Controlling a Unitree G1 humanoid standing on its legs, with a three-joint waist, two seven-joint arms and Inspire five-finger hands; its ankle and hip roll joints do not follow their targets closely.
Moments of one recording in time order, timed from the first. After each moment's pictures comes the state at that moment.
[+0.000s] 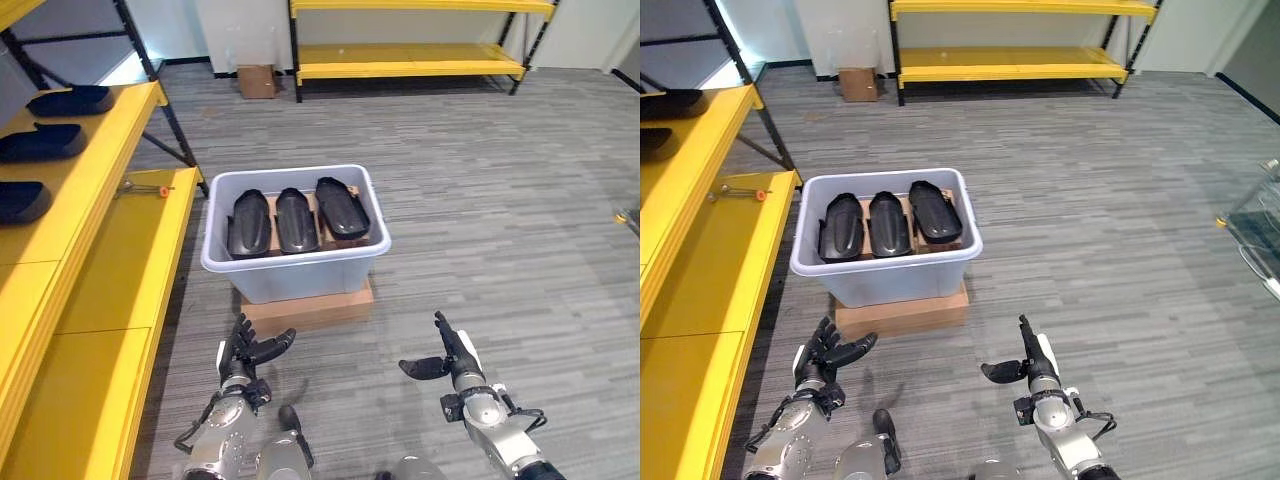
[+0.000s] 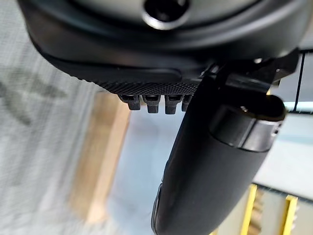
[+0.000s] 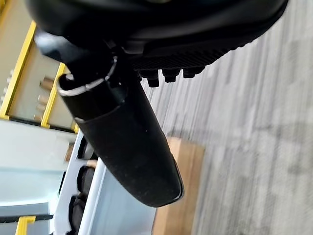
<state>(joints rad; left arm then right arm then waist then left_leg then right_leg) 0.01 0.27 -0.13 0.37 -0.60 -0.09 0.27 0.00 -0.35 0.33 0.32 0.23 -0.02 -0.36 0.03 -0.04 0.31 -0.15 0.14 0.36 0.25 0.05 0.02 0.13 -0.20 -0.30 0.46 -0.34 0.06</state>
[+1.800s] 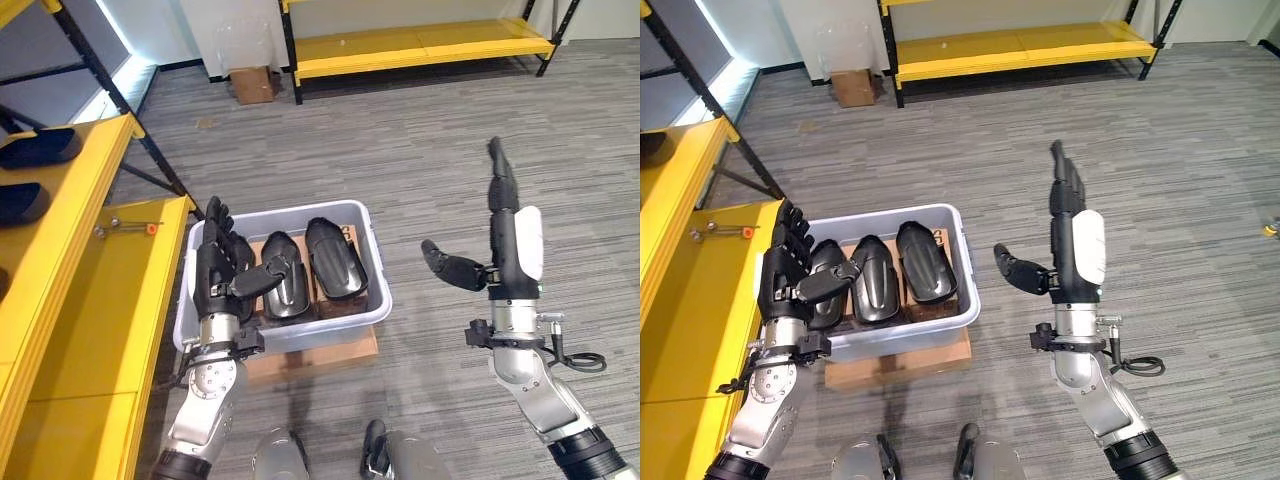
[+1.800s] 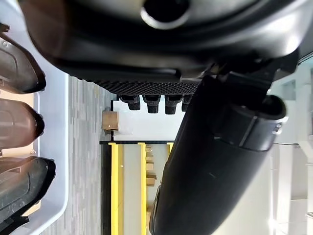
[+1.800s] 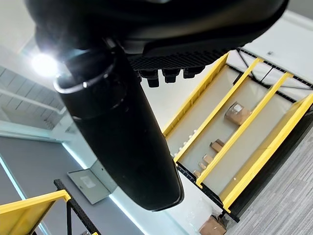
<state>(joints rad) -0.02 0.38 -0.16 -0.04 -0.38 -0.28 0.41 -0.13 -0.57 0.24 -0.07 -0.31 -0.29 -0.59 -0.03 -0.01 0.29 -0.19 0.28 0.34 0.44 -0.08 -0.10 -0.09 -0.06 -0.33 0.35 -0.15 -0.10</state>
